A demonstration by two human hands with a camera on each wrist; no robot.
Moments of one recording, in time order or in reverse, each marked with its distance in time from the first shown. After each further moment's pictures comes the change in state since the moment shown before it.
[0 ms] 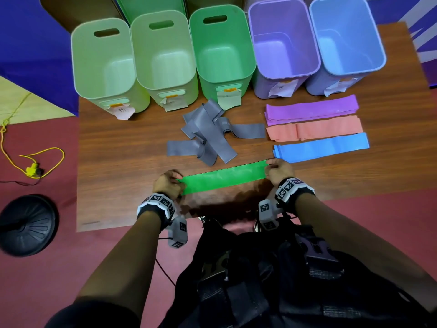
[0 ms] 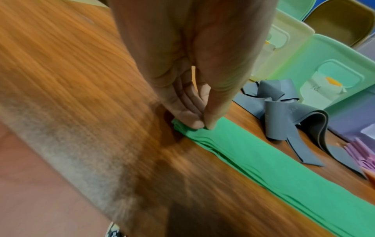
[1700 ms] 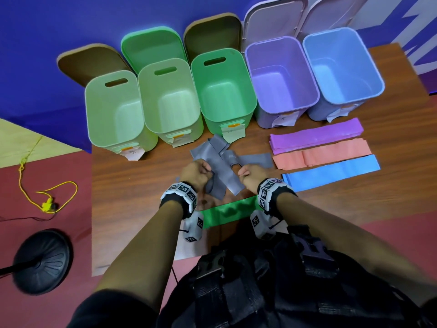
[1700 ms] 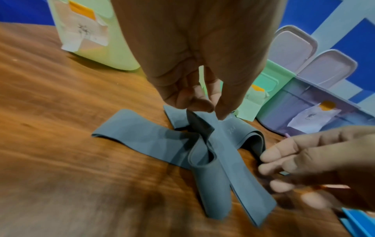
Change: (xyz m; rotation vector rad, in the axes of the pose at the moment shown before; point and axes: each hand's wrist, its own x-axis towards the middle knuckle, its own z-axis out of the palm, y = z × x) left_hand 0.028 0.149 -0.014 0.361 -0.059 0.380; right_hand 0.036 -0.091 0.064 -0.322 -0.222 -0.270
